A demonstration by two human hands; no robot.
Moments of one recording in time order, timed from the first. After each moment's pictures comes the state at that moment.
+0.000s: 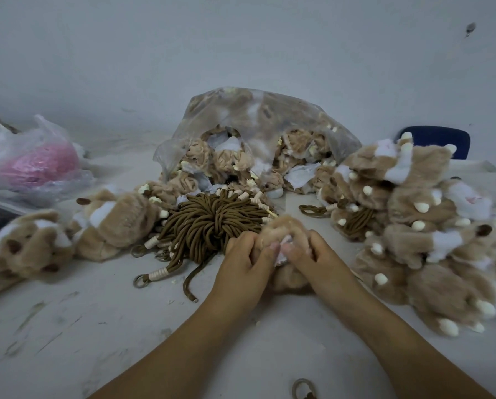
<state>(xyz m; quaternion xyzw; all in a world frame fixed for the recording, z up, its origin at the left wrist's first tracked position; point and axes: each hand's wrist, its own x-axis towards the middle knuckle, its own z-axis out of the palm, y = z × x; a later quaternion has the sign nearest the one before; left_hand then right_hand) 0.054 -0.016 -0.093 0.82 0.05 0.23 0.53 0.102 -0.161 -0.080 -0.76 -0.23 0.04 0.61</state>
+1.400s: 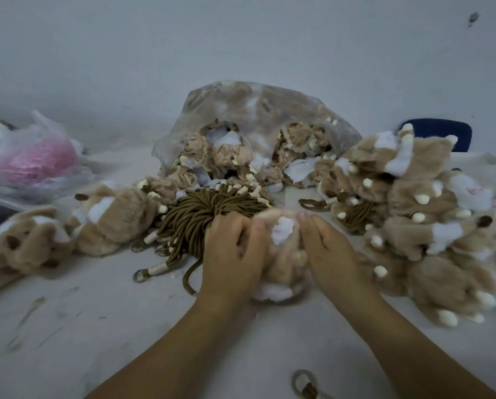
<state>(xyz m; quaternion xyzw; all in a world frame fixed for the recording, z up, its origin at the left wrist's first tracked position) 0.045 -0.015 -0.082 0.80 0.04 0.40 0.45 0.102 -0.157 -0.071 -0.81 -0.21 -0.11 0.53</state>
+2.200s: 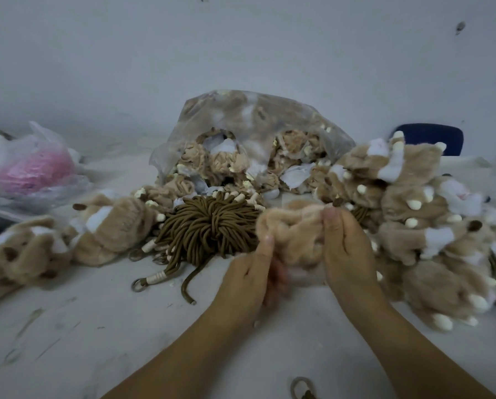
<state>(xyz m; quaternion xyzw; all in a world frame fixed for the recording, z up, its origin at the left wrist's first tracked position) 0.047 -0.027 -0.093 0.75 -0.02 0.17 0.64 0.100 -0.167 -0.060 -0.75 -0.20 -0.27 0.57</state>
